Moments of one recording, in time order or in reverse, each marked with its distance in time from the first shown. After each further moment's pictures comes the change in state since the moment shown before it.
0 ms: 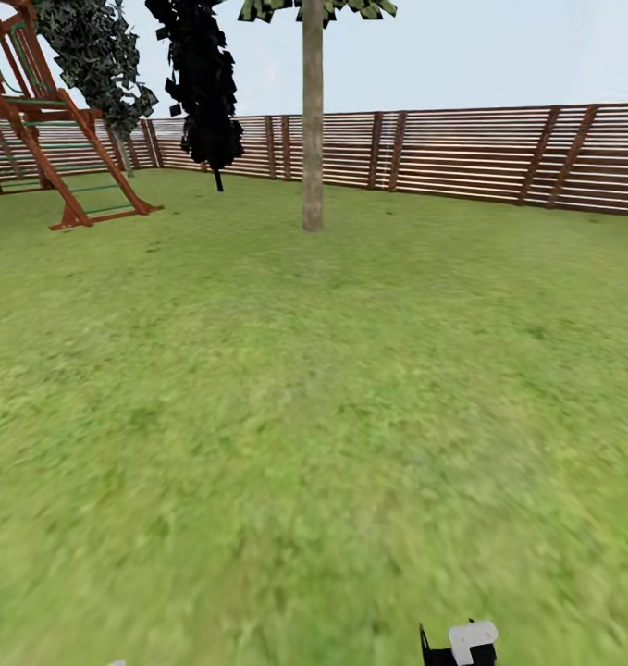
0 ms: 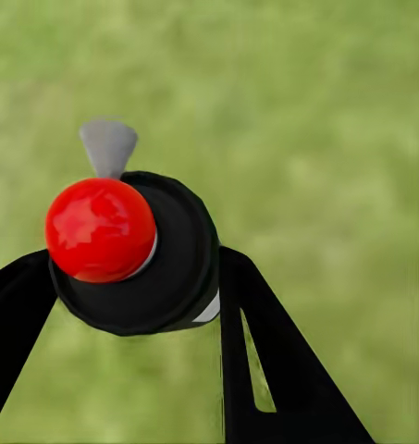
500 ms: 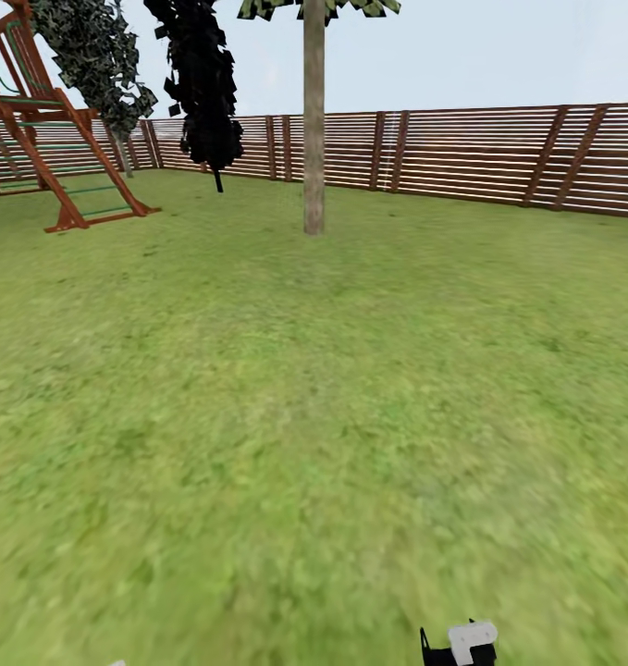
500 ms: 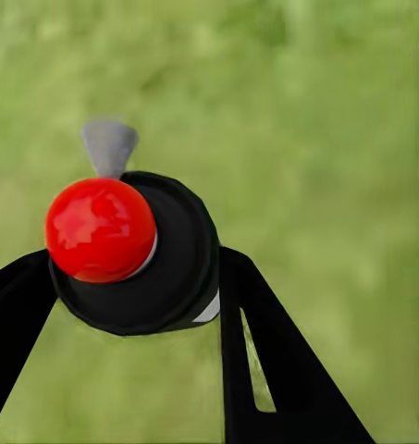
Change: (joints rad) left arm 0.001 0.000 0.000 0.001 0.000 0.002 0.000; right arm 0.000 0.000 0.000 0.000 0.000 0.000 0.000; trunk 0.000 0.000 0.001
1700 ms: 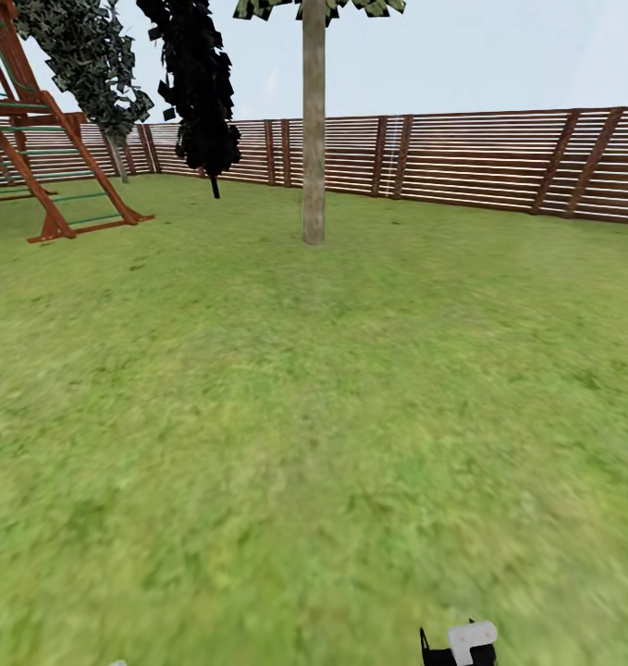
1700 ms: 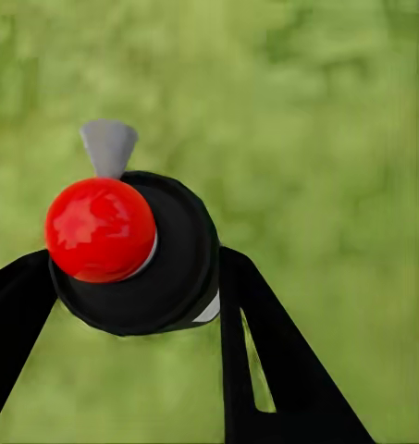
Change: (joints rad) left arm 0.000 0.000 0.000 -0.001 0.000 0.000 0.000; right arm 0.000 0.000 0.000 0.002 0.001 0.000 0.000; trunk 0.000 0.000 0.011
